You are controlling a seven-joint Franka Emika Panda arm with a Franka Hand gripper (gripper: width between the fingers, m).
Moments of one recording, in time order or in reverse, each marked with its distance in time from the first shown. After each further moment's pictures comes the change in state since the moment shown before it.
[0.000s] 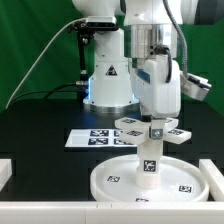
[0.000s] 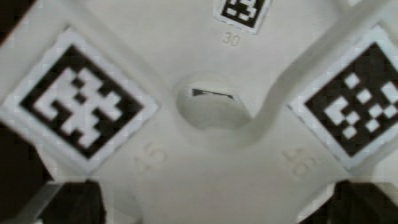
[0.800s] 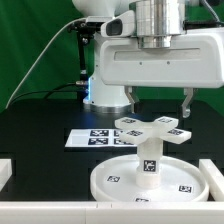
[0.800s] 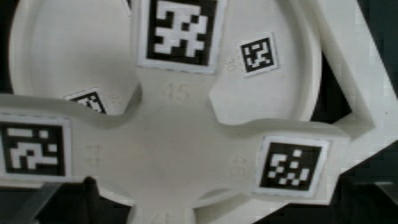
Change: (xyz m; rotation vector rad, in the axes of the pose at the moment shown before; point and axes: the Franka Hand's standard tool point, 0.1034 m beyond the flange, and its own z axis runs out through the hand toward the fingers) arm -0.009 -0.010 -0.025 0.041 0.002 -0.882
